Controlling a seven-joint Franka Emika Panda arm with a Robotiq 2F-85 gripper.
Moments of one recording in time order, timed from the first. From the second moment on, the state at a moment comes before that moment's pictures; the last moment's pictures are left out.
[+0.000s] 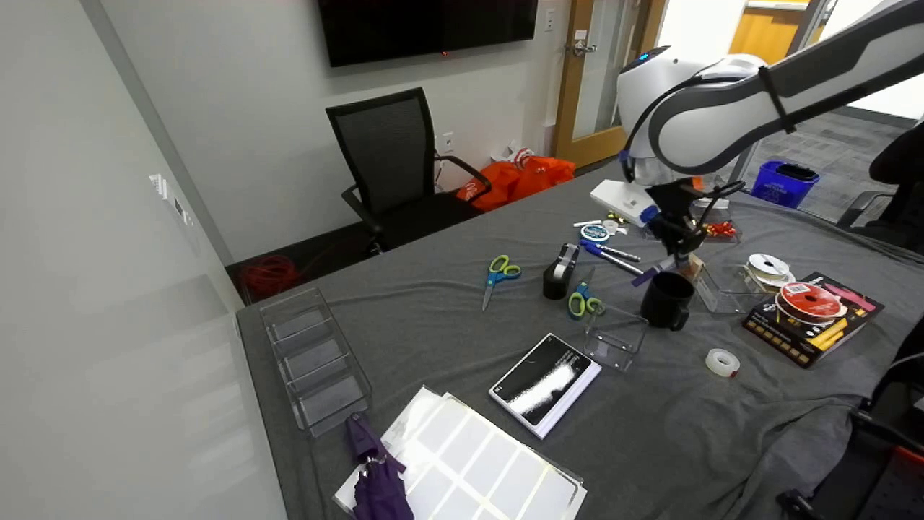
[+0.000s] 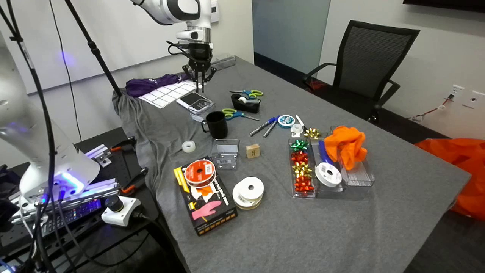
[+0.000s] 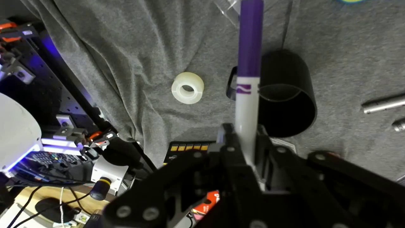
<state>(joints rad) 0.13 0.29 -0.04 -1.95 -0.22 1.90 2.11</state>
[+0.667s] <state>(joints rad) 0.08 0.29 -0.06 -1.93 -0.19 1.87 2.09</state>
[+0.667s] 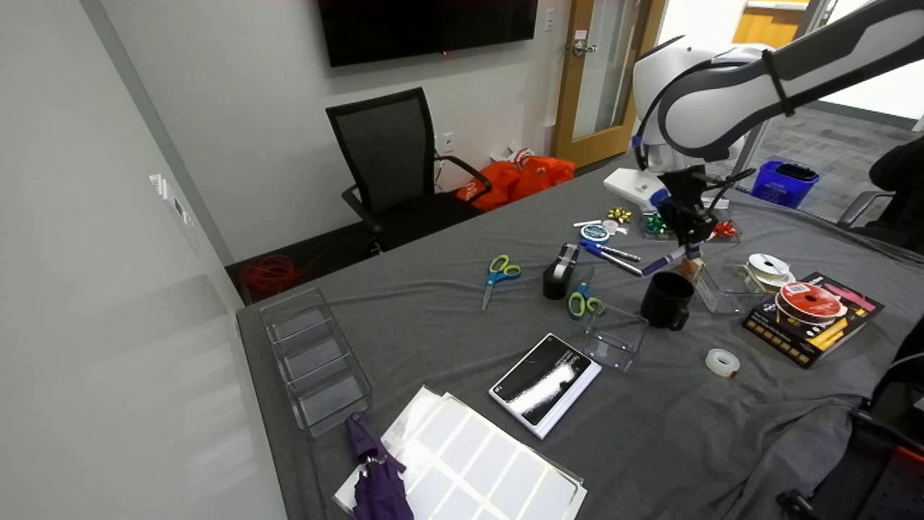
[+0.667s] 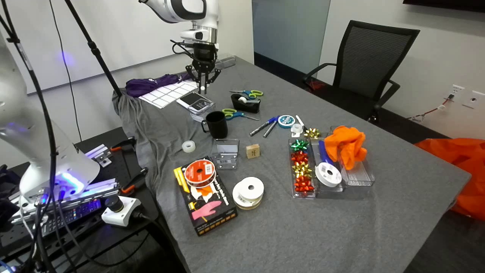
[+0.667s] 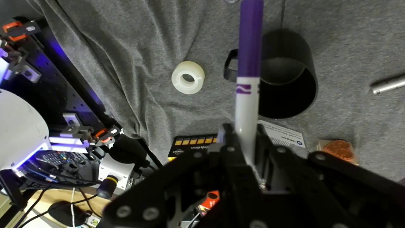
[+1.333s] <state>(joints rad) 0.08 0.34 -0.08 -1.83 -0.26 1.68 2.25</state>
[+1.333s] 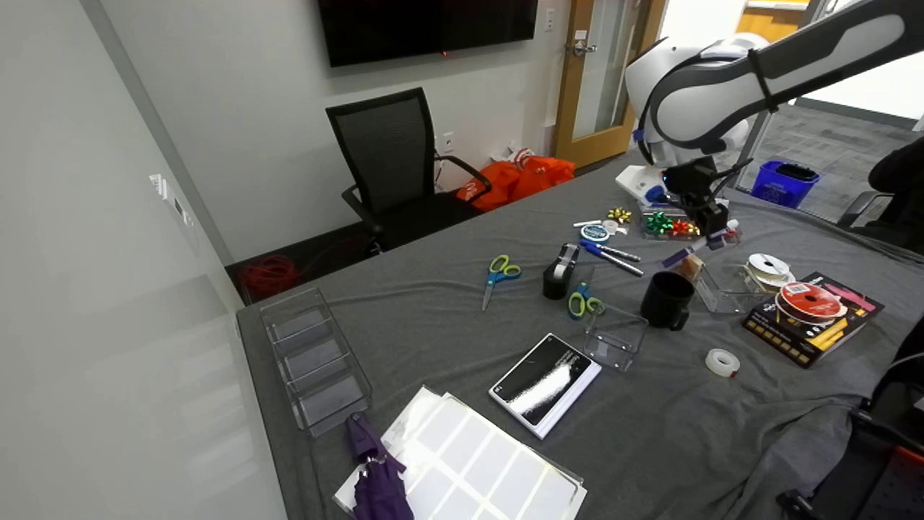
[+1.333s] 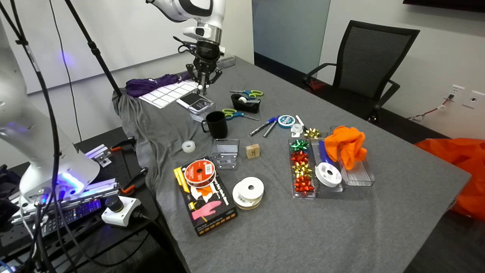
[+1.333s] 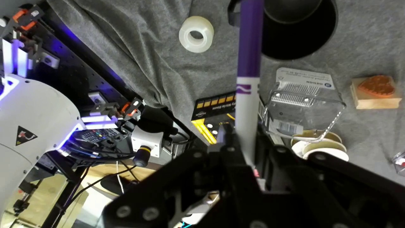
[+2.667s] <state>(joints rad) 0.08 0.73 -0.11 -1.47 -0.27 1.41 2.60</state>
